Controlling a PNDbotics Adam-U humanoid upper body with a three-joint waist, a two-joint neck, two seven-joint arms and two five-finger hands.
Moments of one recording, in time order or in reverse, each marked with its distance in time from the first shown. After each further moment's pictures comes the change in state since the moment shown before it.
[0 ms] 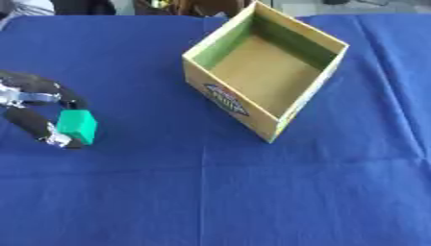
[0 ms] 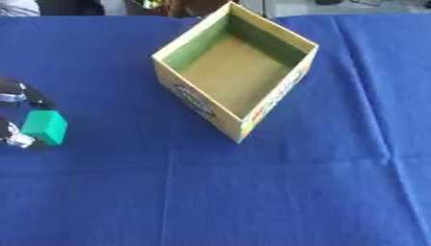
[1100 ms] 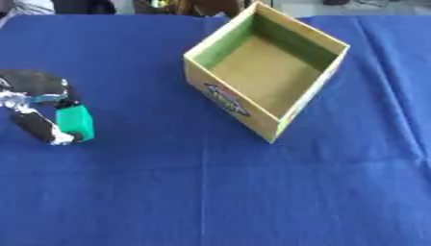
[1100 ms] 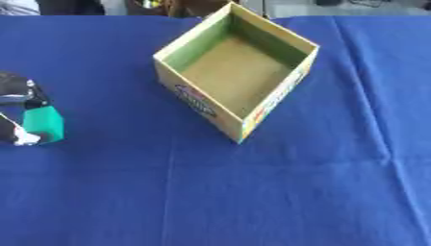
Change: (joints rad) left arm 0.000 -0.023 -0.018 0.050 -0.101 -0.087 0.275; right arm 0.000 0.002 -0.001 0.000 -0.004 0.000 -0.004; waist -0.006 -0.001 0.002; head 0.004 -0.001
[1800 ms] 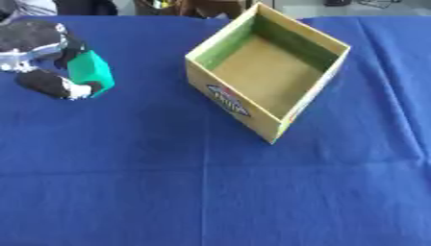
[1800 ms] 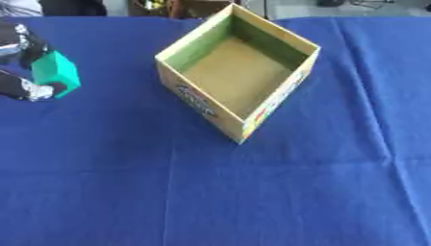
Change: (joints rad) left arm -0.100 -0.051 0.092 -0.110 0.100 0.128 0.147; right arm 0.011 0.000 -0.005 0.000 0.000 0.006 -0.001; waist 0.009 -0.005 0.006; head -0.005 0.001
